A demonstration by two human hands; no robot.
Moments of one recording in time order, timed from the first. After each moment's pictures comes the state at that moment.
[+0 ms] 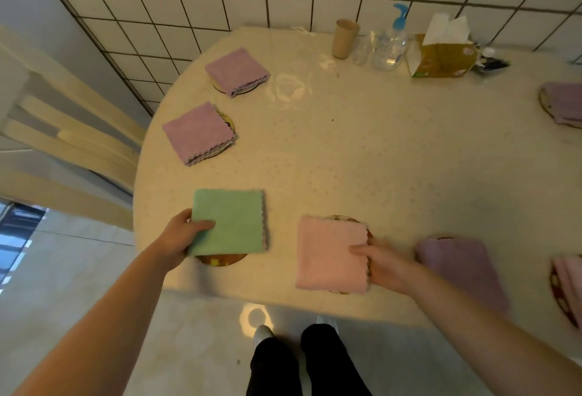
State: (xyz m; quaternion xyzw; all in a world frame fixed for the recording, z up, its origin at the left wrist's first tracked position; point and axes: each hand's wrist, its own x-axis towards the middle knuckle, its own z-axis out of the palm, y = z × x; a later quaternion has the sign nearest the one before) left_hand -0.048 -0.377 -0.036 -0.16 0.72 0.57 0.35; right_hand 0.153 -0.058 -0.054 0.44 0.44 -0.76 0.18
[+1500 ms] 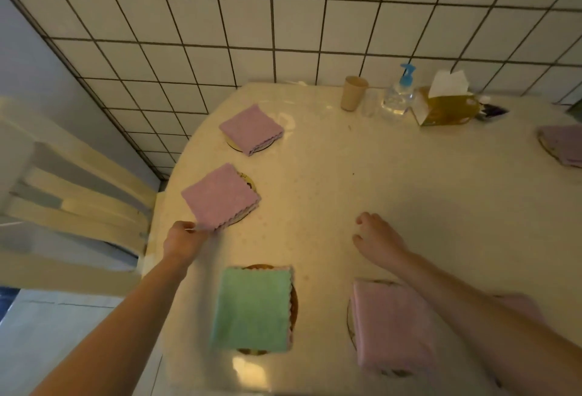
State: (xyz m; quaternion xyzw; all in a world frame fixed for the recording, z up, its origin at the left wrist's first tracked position) left_hand -0.204 -0.386 -0.042 -0.13 0.87 0.42 0.23; right_hand -0.003 -0.068 -0.010 0.32 0.92 -0.20 0.12
